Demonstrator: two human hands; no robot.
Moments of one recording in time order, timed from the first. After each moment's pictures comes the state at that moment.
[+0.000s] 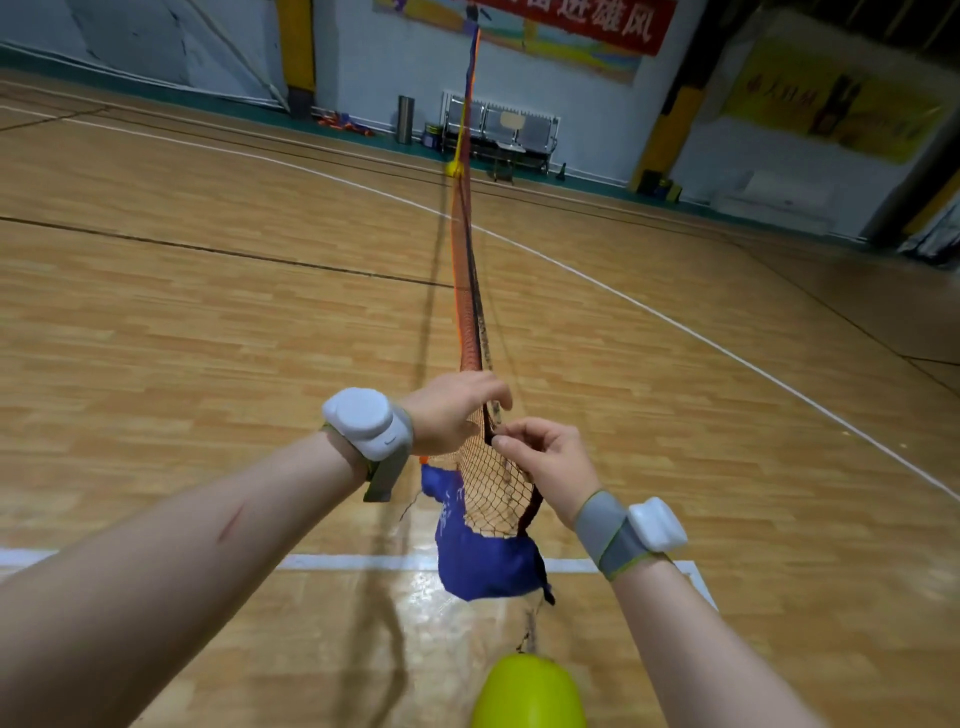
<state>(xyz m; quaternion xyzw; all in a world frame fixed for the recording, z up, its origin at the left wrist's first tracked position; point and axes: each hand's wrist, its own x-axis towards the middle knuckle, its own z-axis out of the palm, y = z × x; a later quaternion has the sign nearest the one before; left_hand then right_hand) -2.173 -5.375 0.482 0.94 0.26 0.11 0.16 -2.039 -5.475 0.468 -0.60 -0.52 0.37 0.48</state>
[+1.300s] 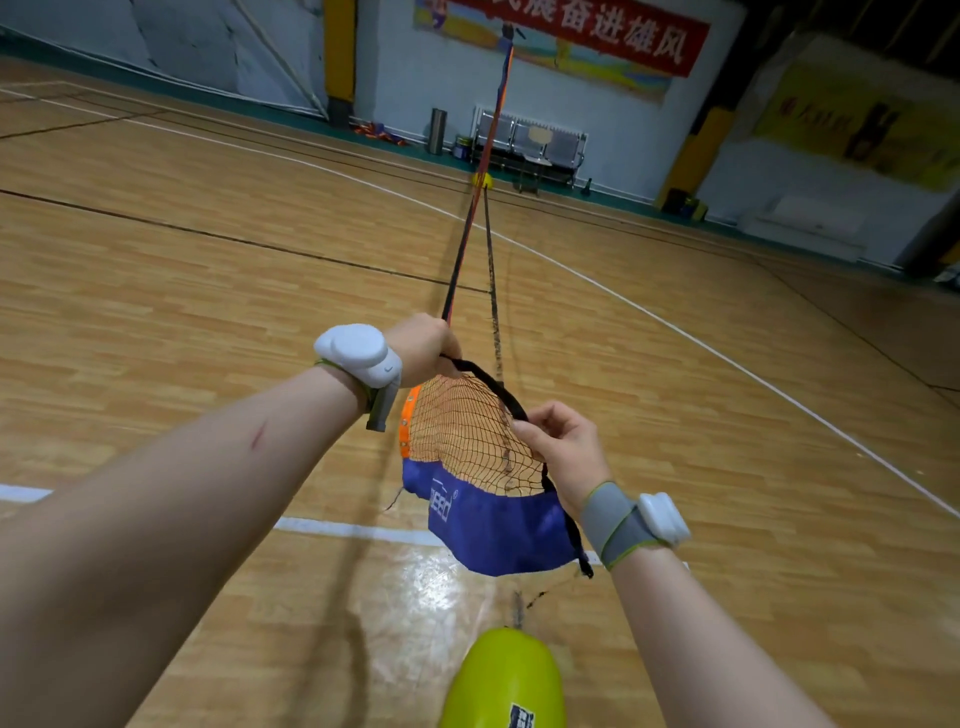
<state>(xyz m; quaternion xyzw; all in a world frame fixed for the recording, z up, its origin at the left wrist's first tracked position) -2.182 -5.445 0.513 0.88 0.44 0.10 0.14 -2.012 -5.558 0.451 -0.57 -0.49 0.37 0.54</state>
